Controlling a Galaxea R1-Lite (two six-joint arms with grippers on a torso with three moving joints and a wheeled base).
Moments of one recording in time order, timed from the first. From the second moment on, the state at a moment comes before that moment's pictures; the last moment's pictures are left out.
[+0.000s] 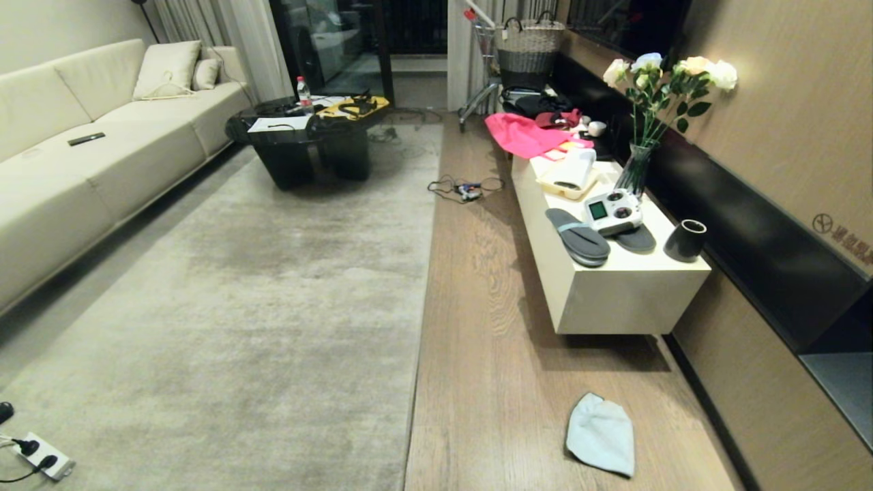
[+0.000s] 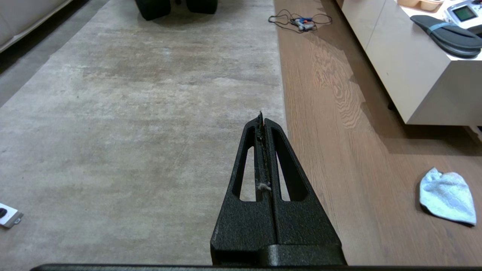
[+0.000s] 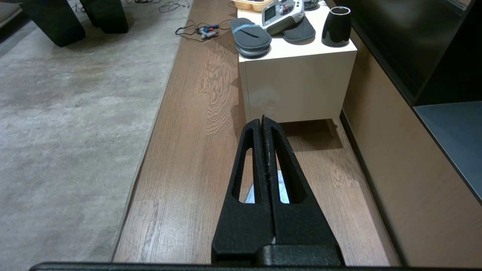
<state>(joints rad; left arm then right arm) 0.00 0.00 0.00 0.00 0.00 -0.02 0.00 0.00 0.00 -0.02 -0.04 0.08</state>
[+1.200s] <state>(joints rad) 0.00 0.00 0.00 0.00 0.00 -0.02 0.00 0.00 0.00 -0.02 -0.04 0.07</state>
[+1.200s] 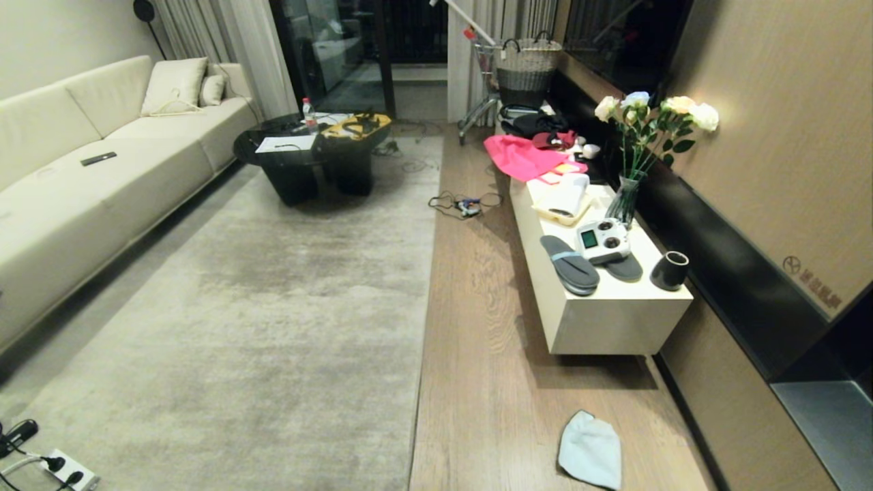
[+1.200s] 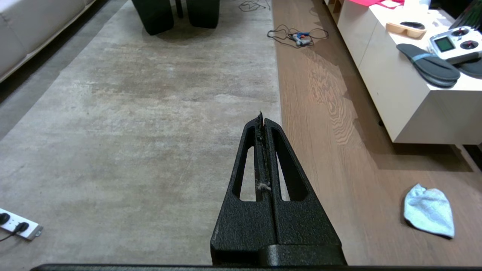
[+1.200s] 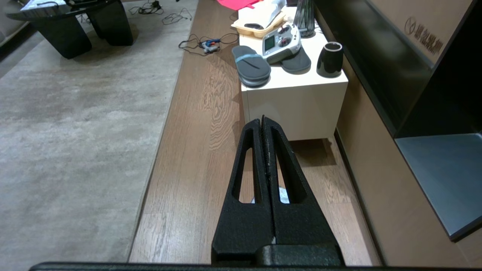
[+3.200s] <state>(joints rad) 0.00 0.00 0.00 0.00 0.00 -0.02 0.00 0.00 0.00 -0.02 -0.04 0.07</state>
